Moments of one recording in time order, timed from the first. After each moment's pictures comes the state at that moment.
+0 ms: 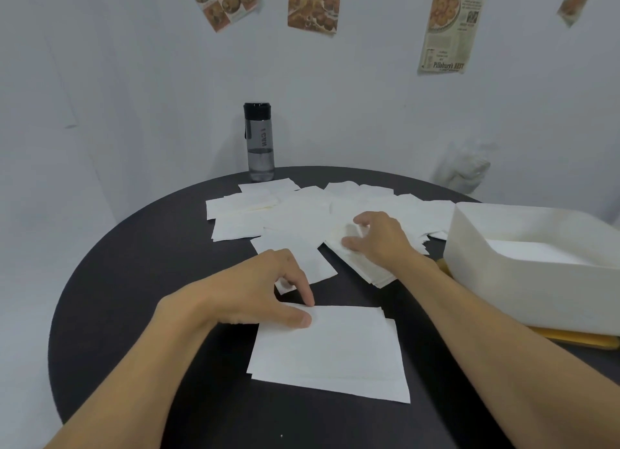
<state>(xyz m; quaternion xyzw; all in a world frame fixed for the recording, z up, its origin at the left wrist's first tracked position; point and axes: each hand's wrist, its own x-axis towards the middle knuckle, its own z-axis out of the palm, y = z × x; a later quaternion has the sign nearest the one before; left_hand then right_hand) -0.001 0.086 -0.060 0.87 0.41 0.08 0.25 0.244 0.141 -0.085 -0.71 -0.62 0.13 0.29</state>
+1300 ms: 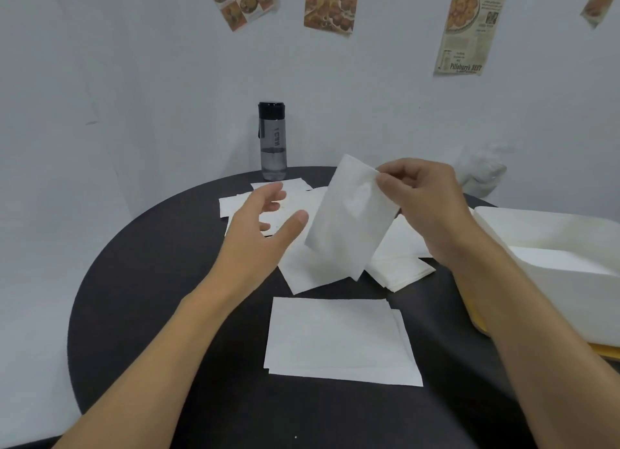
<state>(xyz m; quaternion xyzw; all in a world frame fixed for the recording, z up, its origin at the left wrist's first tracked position) 0.005 0.100 -0.059 0.70 0.45 0.50 0.25 0.229 0.081 -0.009 -0.50 -0.59 0.24 0.59</state>
